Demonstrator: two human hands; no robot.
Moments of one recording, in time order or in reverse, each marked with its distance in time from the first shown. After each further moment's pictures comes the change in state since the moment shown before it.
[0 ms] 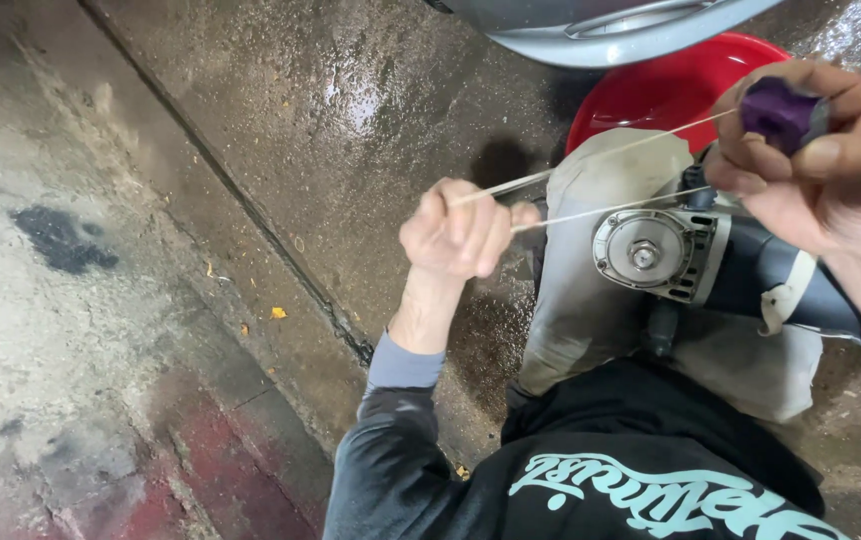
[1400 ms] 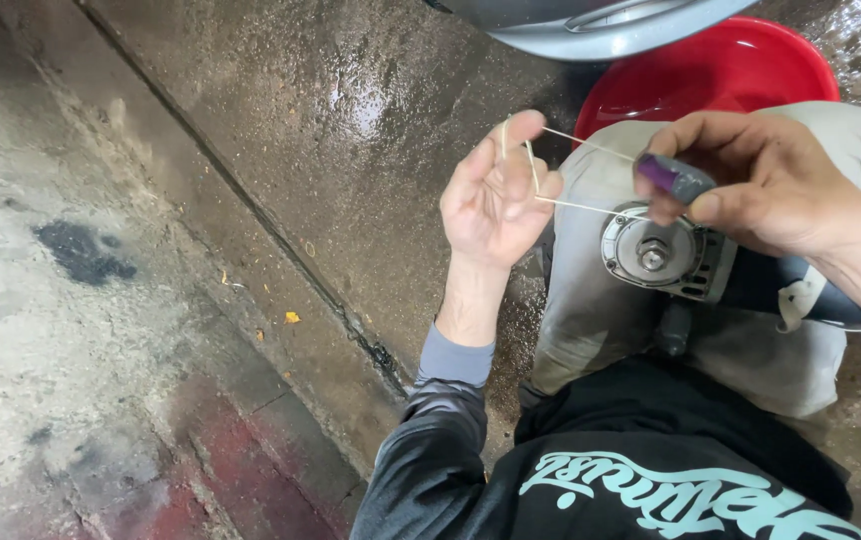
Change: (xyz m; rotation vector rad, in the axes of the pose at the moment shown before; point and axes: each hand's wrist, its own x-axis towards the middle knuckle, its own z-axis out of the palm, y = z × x) left_hand 0.006 -0.038 -0.026 -0.219 0.242 0.048; right_hand -0.005 0.027 -0.007 -0.406 -0.040 0.248
